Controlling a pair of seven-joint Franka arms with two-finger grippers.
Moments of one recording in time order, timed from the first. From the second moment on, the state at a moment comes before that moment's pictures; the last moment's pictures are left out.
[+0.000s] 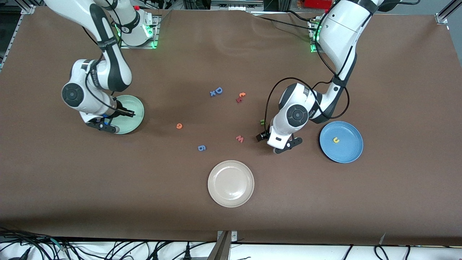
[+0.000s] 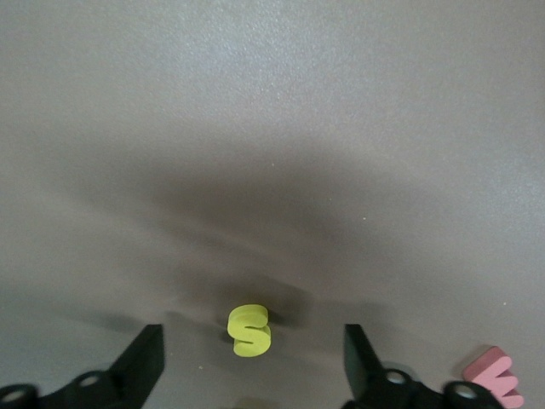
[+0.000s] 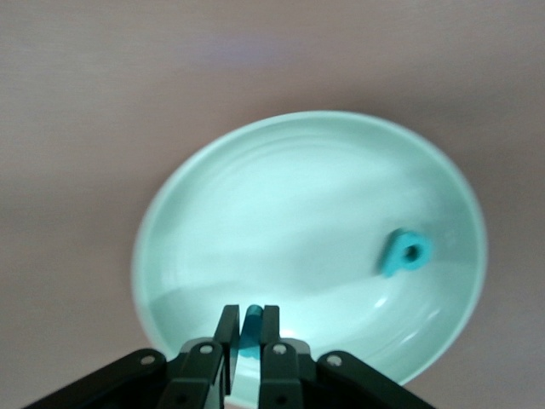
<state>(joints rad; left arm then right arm) -0.41 0.69 -0.12 -1.73 -0.14 2.36 -0.85 0.58 0.33 -0.51 -2.22 0.22 2.27 0.16</state>
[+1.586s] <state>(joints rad) -0.43 0.70 -0.11 -1.73 -0.07 2.36 -0.88 0.72 0.49 -0.40 -1.82 0.28 2.15 0.54</state>
